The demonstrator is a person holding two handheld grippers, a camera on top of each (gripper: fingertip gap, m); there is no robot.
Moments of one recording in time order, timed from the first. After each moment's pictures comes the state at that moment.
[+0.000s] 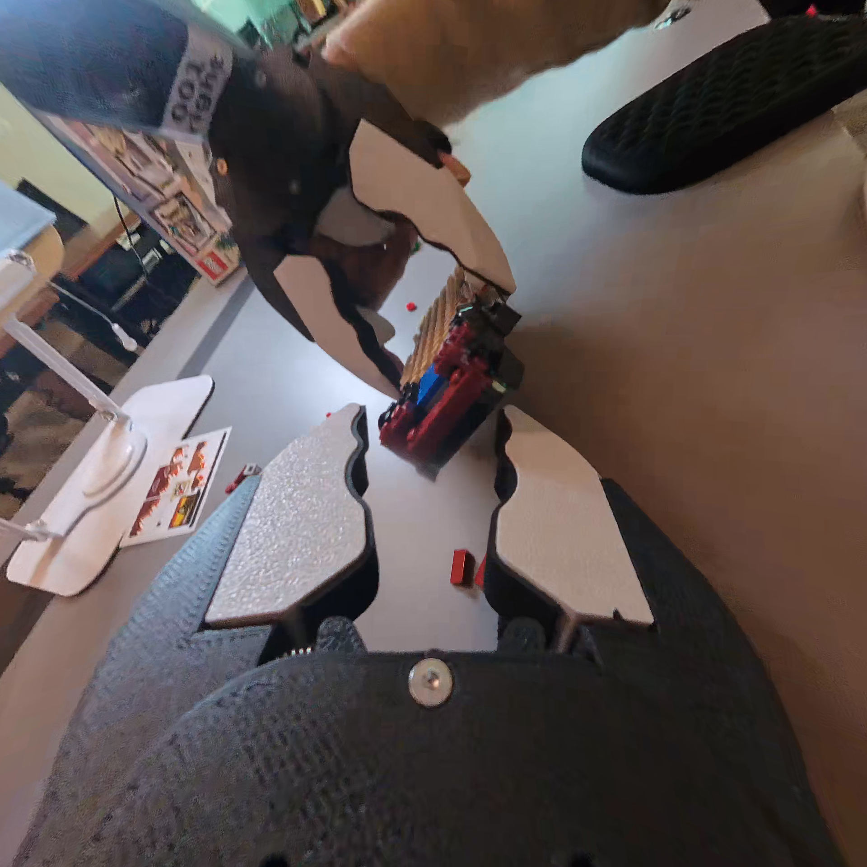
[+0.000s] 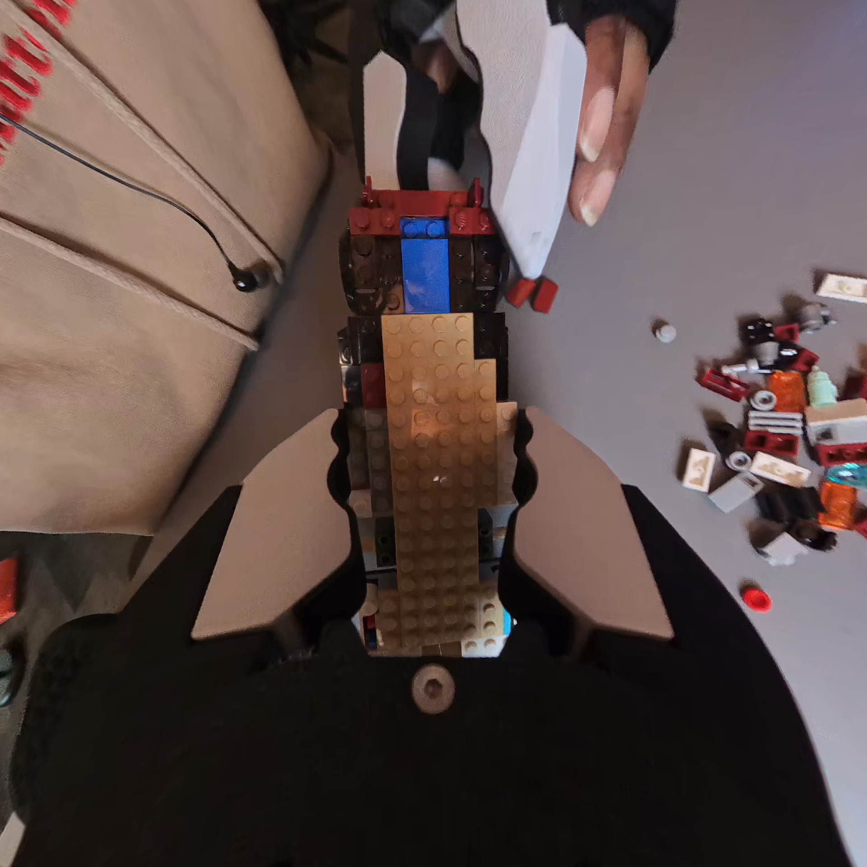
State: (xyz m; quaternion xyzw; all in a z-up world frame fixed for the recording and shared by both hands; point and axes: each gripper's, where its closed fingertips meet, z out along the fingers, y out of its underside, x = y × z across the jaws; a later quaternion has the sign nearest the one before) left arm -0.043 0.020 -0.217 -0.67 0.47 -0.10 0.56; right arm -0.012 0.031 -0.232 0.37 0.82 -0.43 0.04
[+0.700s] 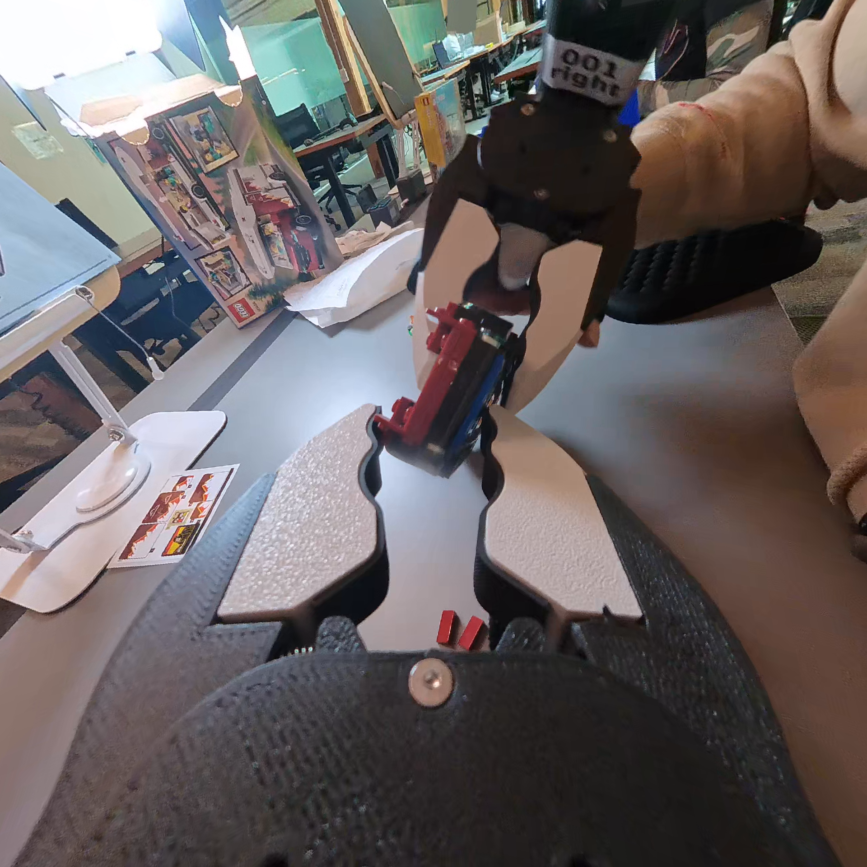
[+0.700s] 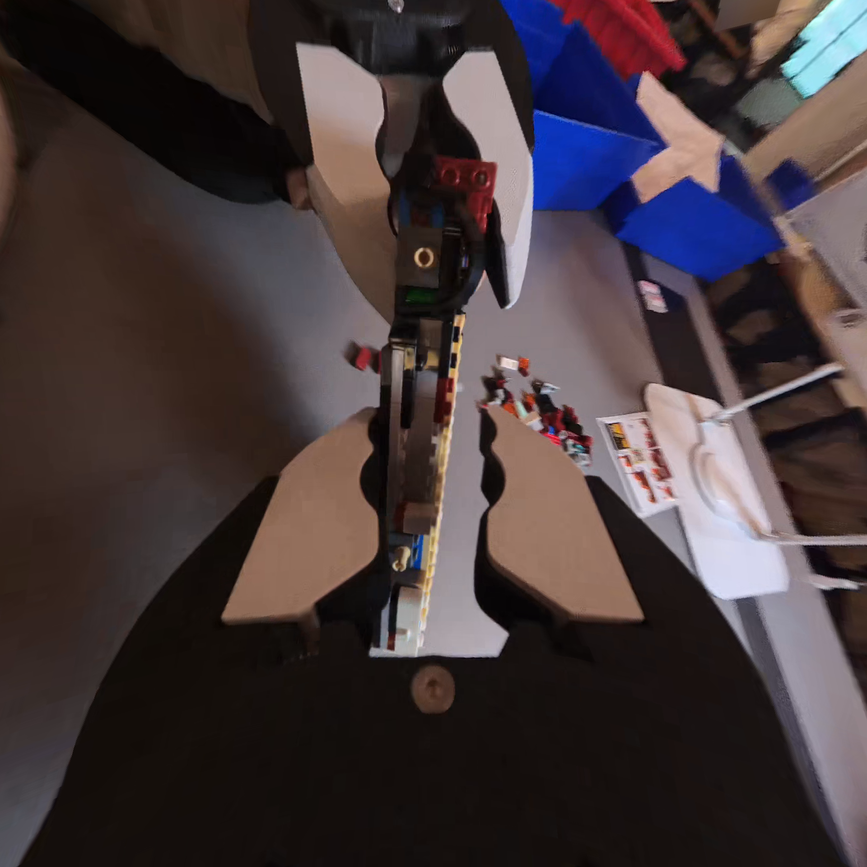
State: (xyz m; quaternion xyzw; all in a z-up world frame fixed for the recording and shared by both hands) left arm -0.035 0.017 -0.172 -0.66 0.41 -0.16 0.61; right arm -0.018 0.027 -0.197 0.39 0.76 -0.26 -0.44
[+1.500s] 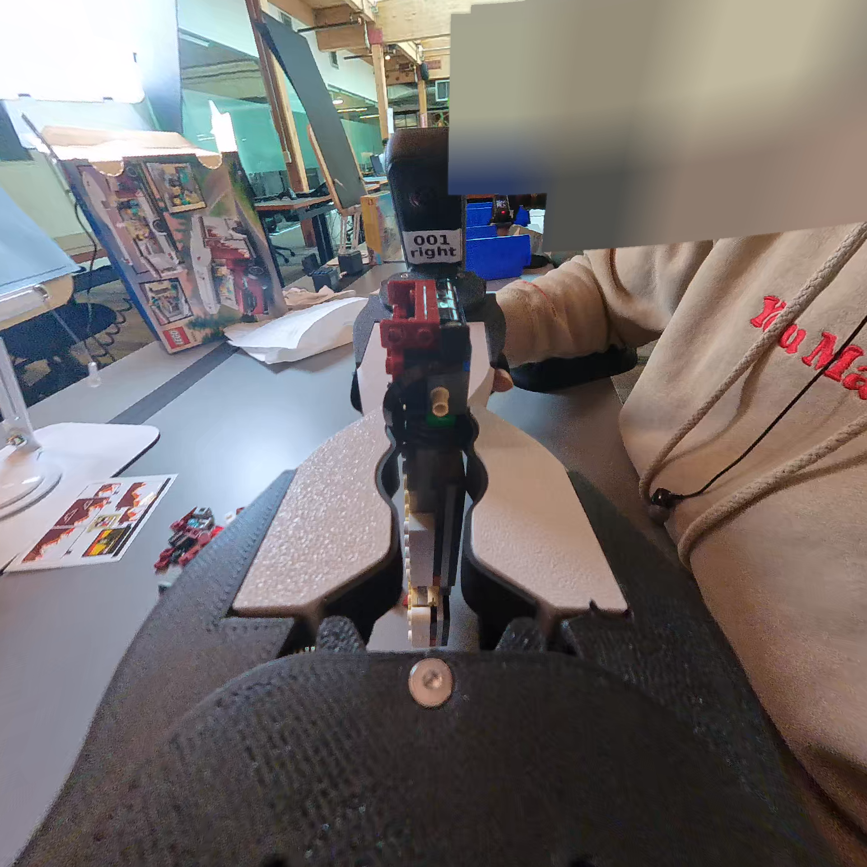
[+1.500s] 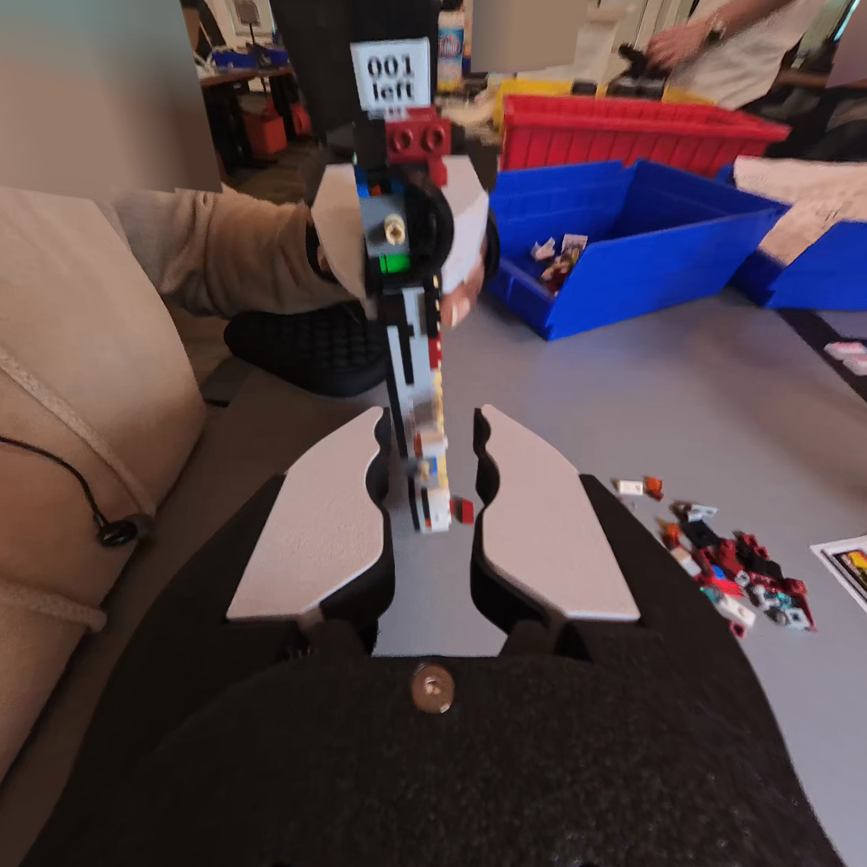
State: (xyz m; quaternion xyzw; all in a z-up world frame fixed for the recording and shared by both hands) left arm -0.075 -0.029 -0.133 -0.63 0.37 -0.31 0.61; right arm -0.066 -0.011 -0.175 0.40 0.69 -0.51 -0.32
